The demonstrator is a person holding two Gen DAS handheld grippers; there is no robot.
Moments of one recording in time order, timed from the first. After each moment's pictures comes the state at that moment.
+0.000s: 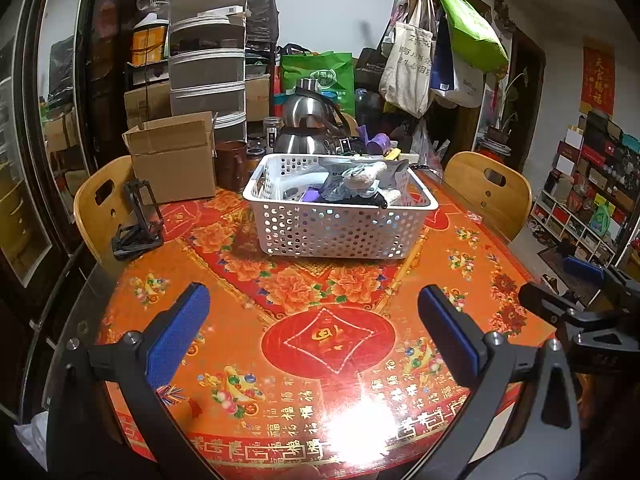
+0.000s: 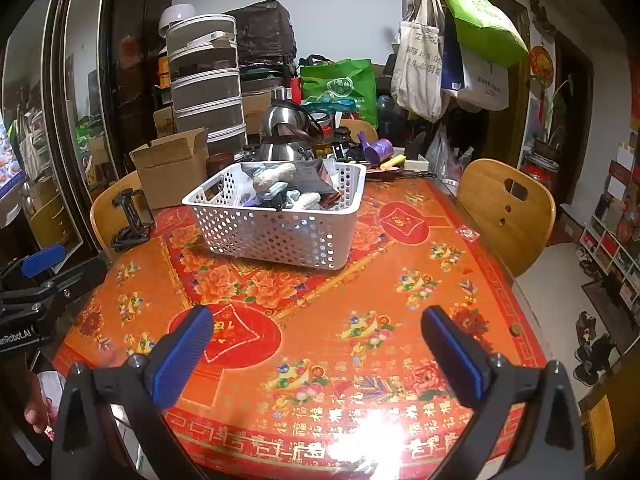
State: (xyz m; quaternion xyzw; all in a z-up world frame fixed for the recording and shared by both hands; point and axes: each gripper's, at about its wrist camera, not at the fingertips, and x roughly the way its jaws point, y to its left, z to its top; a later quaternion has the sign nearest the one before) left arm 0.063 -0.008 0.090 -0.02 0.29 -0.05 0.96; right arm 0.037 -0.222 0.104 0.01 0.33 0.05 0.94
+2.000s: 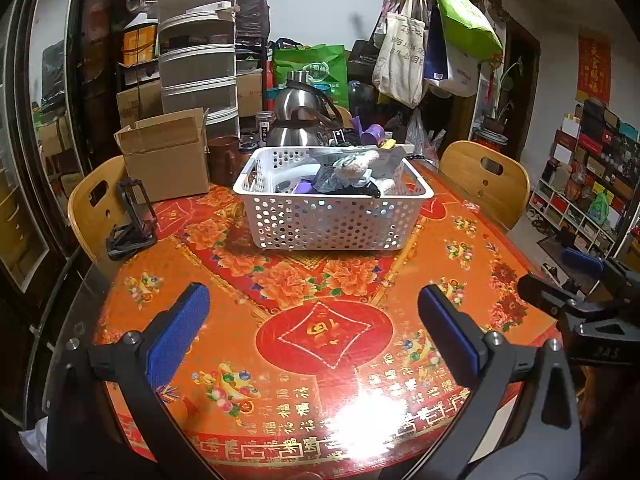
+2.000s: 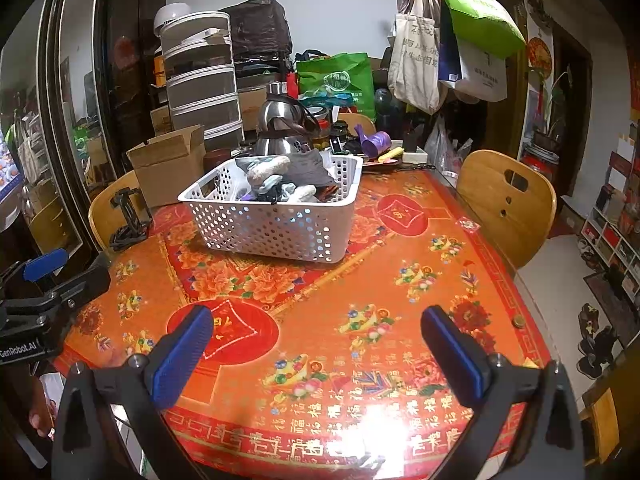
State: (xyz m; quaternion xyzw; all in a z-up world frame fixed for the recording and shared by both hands) left arm 0.061 -0.018 0.082 -0.01 0.30 -0.06 0.95; right arm 0.040 -0.225 0.096 0.02 0.34 0.05 0.94
